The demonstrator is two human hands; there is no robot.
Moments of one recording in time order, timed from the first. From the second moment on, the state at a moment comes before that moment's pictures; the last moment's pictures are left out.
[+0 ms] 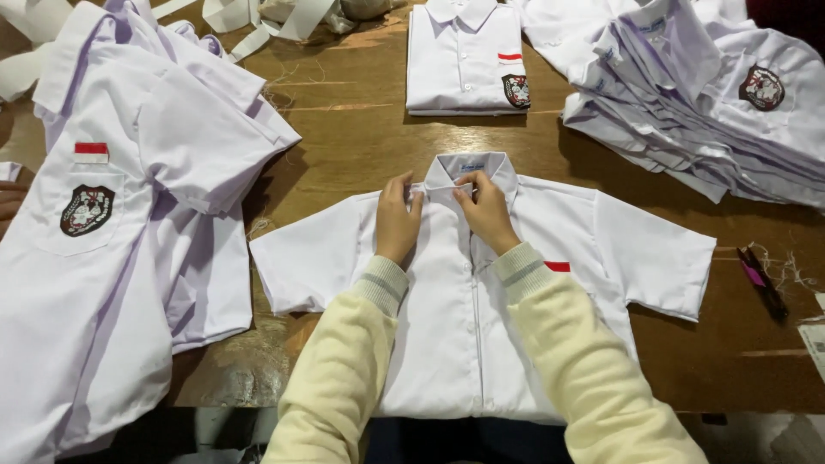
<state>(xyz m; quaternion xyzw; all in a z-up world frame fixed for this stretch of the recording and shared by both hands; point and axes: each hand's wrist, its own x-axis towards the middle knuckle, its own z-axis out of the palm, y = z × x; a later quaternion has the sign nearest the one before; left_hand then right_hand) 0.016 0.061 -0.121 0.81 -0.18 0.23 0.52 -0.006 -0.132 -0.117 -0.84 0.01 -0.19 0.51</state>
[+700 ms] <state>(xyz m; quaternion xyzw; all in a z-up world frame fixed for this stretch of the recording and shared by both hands) 0.045 0.046 -0.121 0.83 0.02 0.11 0.55 -0.004 -0.133 -0.121 -0.78 -0.03 -0.18 0.60</state>
